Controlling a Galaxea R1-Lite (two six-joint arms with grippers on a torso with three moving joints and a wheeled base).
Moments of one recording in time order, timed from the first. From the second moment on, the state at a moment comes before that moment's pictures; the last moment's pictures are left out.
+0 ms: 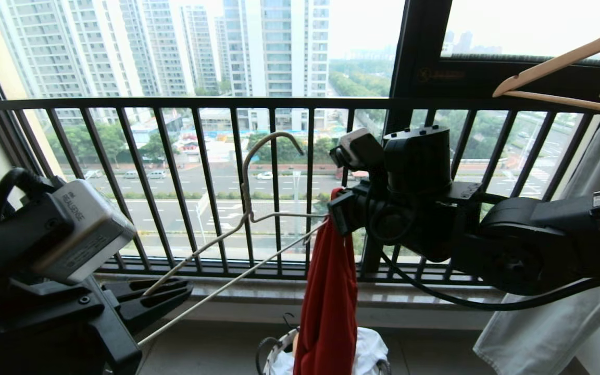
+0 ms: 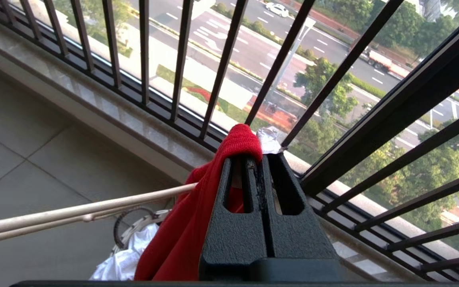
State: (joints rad) left arm -0.89 1.08 -0.81 0.13 0.29 0.12; right arm 0.70 1.86 -1.23 -0.39 -0.34 -0.15
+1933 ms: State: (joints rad) left arm -0.93 1.16 -0.70 -0.17 0.41 0.18; right arm 0.69 1.89 -1.35 -0.39 -0.36 -0.02
